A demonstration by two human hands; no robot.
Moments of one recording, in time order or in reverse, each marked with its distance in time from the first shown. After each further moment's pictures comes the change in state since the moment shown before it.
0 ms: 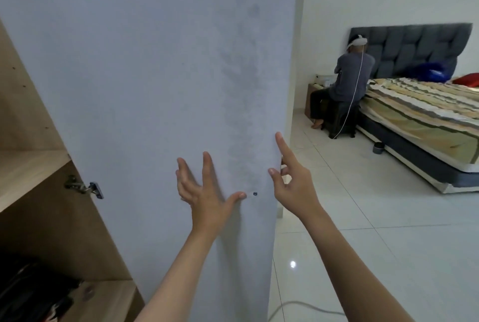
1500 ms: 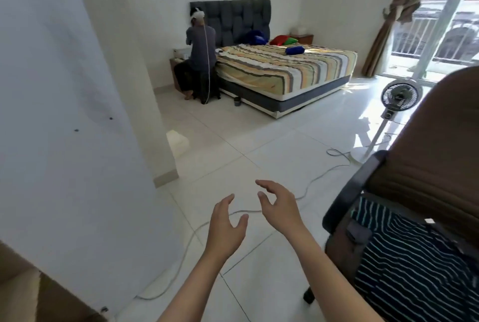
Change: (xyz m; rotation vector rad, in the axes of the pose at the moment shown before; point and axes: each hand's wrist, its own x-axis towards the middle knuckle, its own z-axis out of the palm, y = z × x) left_hand -0.387 0.136 -0.048 -0.328 -0.900 0.100; right_hand -0.378 -0.170 -0.199 -0.252 0.281 0.783
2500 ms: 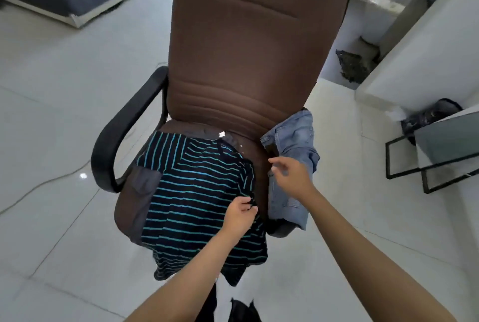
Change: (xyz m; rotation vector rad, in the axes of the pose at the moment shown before) left_hand -0.111 0.178 0.620 -0.151 -0.944 -0.503; right_hand -0.116 0.364 -0.539 -0.408 0.197 0.667
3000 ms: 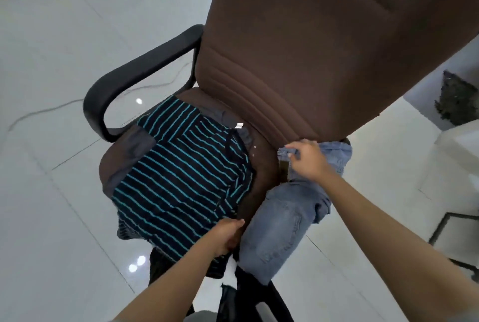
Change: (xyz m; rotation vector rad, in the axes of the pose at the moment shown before) left_hand 0.104 0.000 0.074 -0.622 0.025 -0.585; right_hand 0.230 0.075 -0.029 -0.473 -0.373 -0.315
